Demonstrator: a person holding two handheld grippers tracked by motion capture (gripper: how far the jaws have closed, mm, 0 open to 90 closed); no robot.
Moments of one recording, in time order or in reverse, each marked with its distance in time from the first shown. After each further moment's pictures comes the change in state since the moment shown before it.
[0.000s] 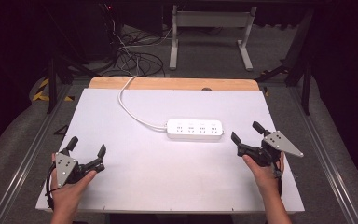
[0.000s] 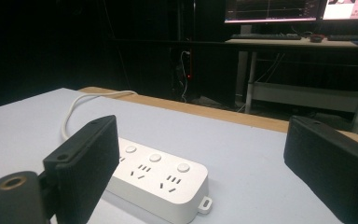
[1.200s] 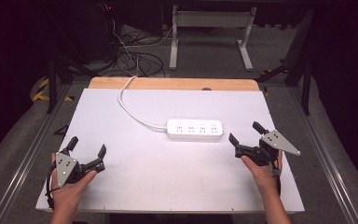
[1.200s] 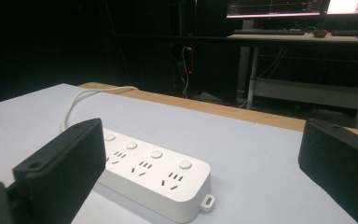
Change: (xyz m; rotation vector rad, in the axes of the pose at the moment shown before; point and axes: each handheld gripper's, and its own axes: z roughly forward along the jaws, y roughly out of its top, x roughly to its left) left arm 0.000 0.000 0.000 0.002 0.000 0.000; right arm 0.001 -0.002 0.005 0.015 0.007 0.002
